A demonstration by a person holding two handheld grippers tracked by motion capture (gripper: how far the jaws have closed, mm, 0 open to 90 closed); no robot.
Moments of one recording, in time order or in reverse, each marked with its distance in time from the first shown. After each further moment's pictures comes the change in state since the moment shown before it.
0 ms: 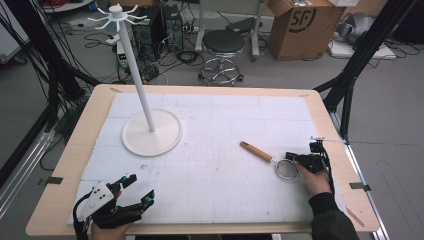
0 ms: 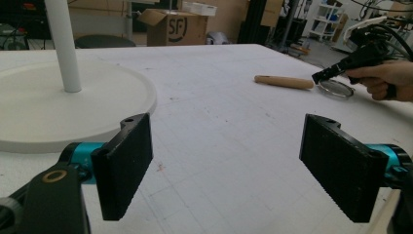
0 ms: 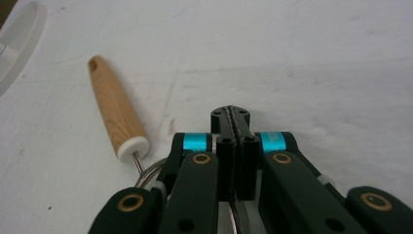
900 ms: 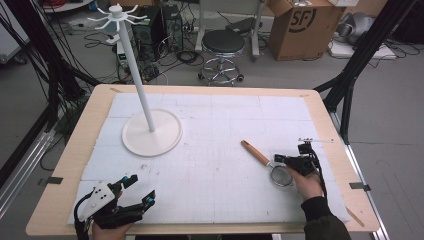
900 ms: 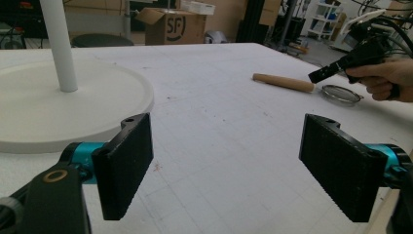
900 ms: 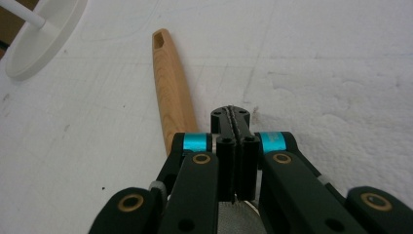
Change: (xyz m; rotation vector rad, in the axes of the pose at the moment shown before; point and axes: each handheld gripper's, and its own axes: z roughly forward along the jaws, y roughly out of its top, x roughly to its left) left arm -0.001 0.000 0.001 0.004 -0.006 0.003; right arm 0.037 -0.004 0.009 0.039 0.061 -0.071
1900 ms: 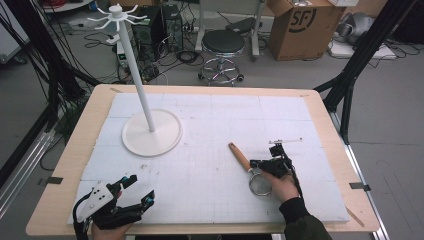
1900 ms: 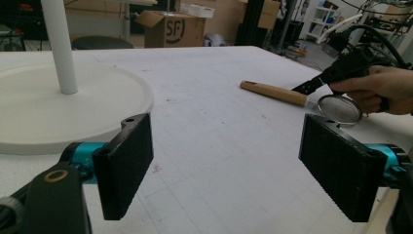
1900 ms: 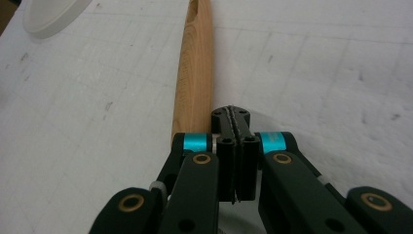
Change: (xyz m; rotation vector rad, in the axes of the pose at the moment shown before) left arm 0.000 0.000 -0.002 -0.013 -0.004 -0.007; right arm 0.059 -0.005 0.046 0.117 0.055 -0.082
